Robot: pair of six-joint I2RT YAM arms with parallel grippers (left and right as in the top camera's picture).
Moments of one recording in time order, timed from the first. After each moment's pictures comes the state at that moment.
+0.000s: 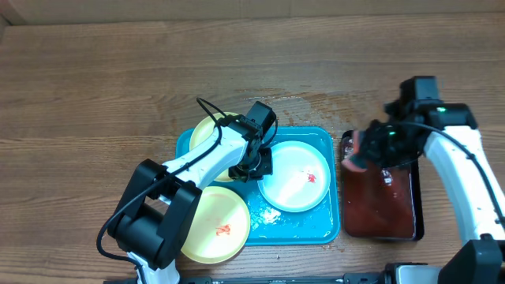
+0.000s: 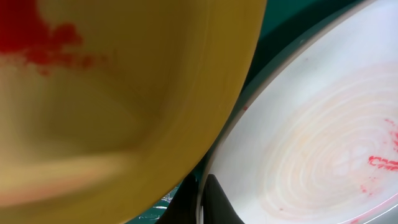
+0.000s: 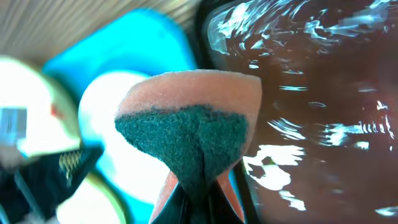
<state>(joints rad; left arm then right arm) -0.56 1.90 1.20 -0.81 0.18 -0.60 0.03 1.50 1.18 -1.11 -0.35 0.41</state>
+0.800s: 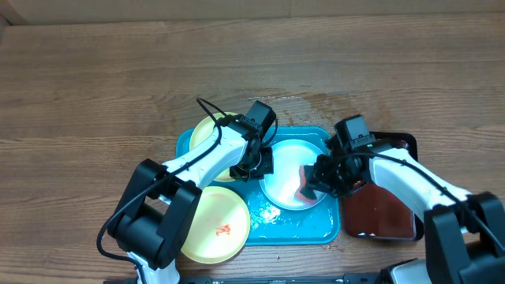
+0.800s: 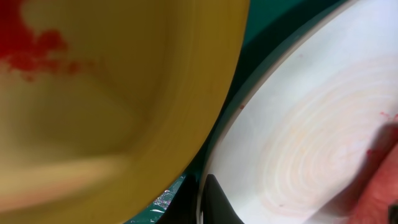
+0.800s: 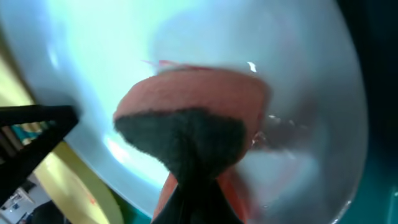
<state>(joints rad) -0.56 1.90 1.20 -0.80 0.20 -0.60 0.30 1.62 0.82 -0.63 -0.52 0.60</state>
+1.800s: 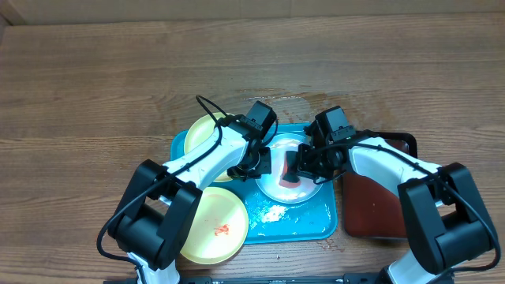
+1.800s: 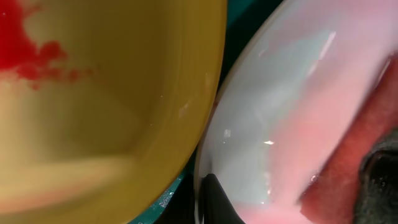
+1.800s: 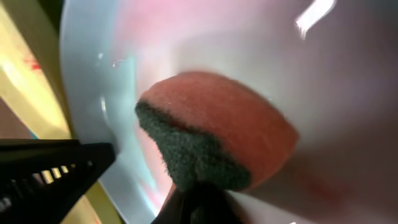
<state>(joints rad) -0.58 1.90 1.20 -0.80 0.13 -0.59 0.37 1.78 0.91 -0.41 -0.56 0.56</state>
